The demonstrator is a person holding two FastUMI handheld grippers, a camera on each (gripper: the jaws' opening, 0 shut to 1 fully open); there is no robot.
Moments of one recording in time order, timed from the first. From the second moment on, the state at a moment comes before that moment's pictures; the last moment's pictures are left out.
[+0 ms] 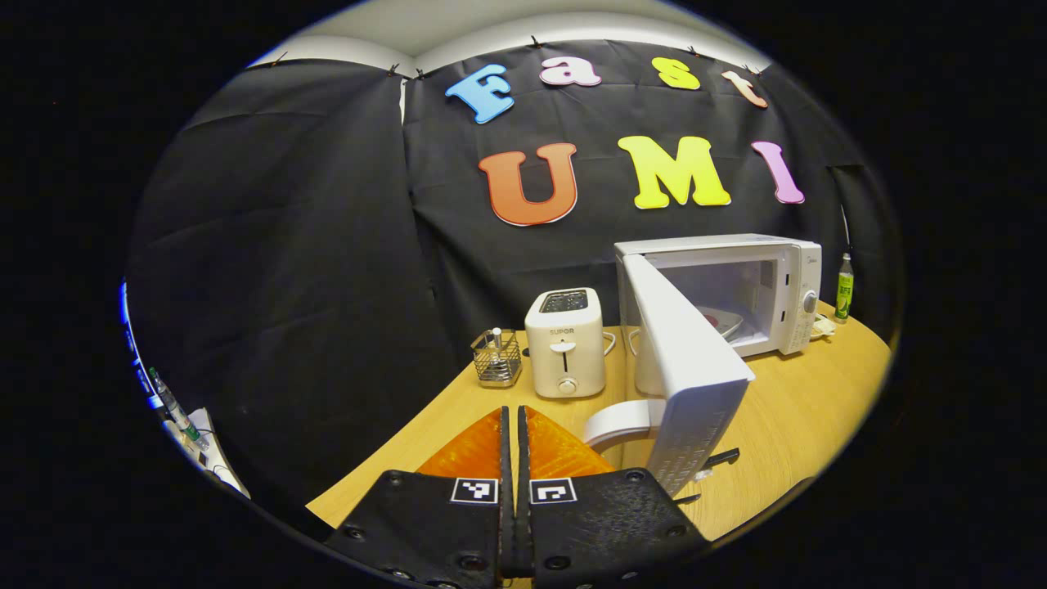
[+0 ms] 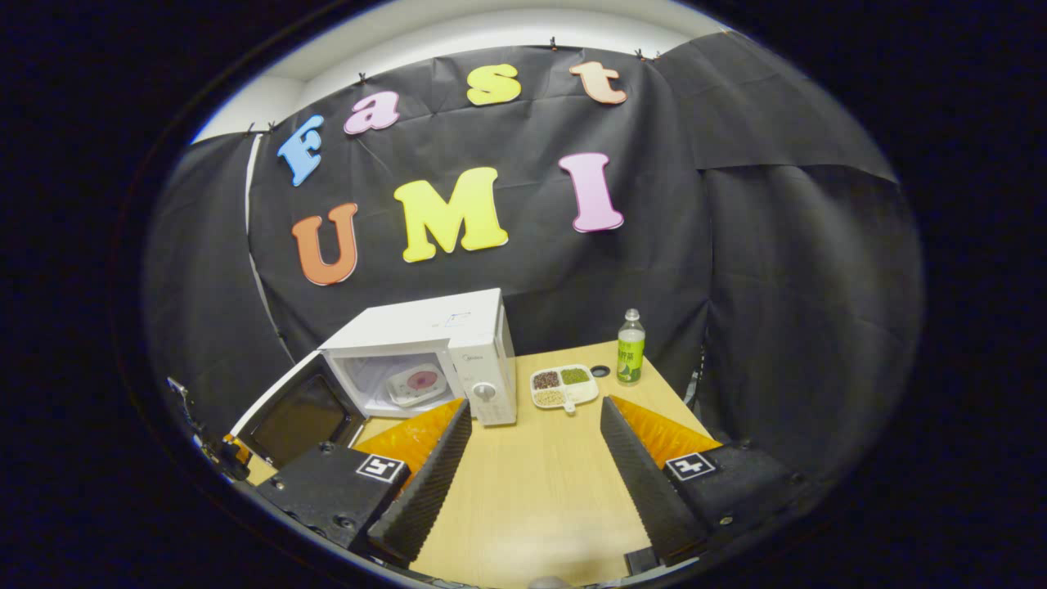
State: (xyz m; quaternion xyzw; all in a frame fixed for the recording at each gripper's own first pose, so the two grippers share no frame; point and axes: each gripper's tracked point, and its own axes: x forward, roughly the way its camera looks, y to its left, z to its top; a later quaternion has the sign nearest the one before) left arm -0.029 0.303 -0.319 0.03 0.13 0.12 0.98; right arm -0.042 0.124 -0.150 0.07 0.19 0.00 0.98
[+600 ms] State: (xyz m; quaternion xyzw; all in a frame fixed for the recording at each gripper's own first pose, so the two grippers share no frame) left arm -0.020 0.209 -0.304 0.02 0.11 0.03 0.99; right arm -0.048 0.118 -0.154 0.07 0.21 0.00 0.97
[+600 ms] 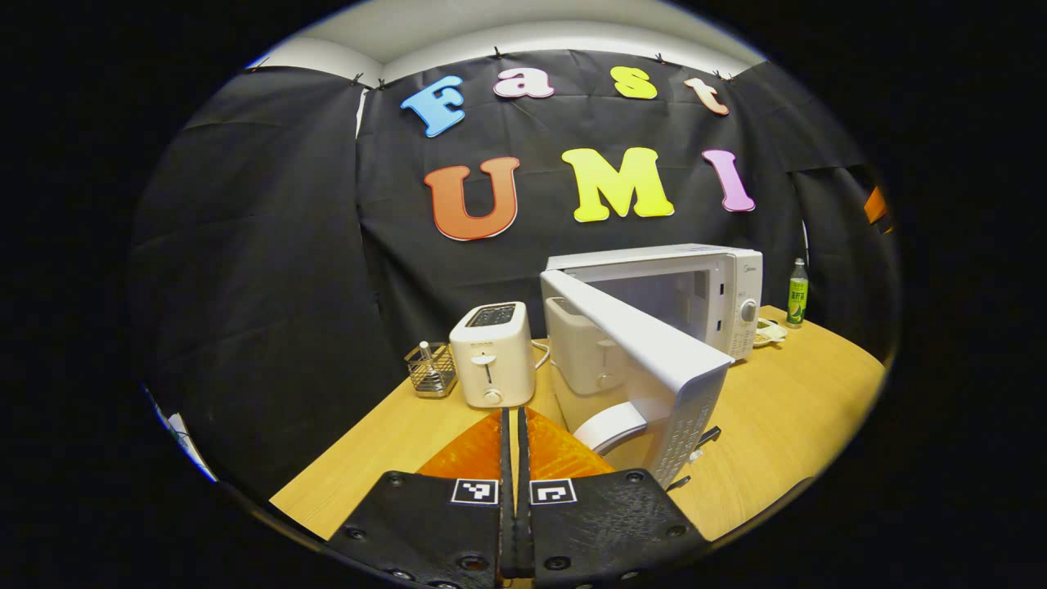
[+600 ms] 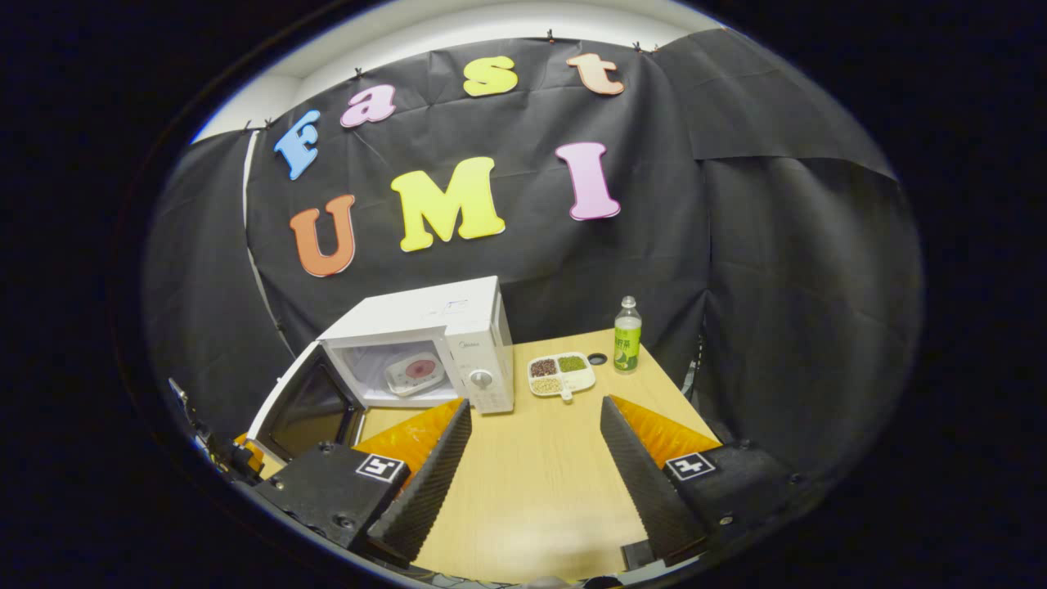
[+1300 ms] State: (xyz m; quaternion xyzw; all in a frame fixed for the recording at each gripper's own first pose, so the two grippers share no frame) left arm 0.041 0.056 -0.292 0.03 0.09 -0.10 0.99; right arm -0.031 0.086 -0.164 0.07 0.22 -0.01 0.97
